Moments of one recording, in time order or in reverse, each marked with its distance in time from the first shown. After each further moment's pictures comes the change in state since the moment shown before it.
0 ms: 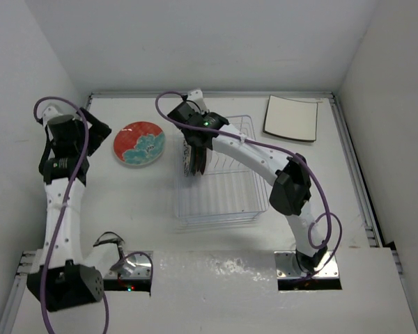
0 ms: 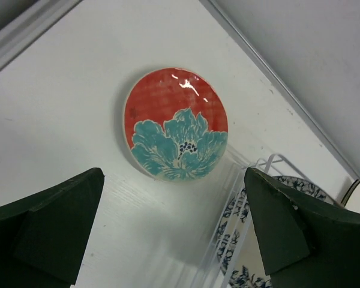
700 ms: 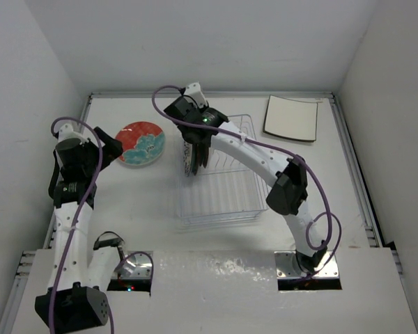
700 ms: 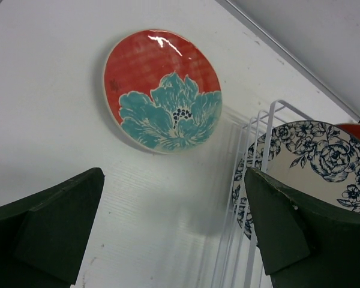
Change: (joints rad) left arm 0.000 -0.231 -0.289 0.134 0.173 0.134; right arm 0.015 0.032 0.127 -0.064 0.122 -0.034
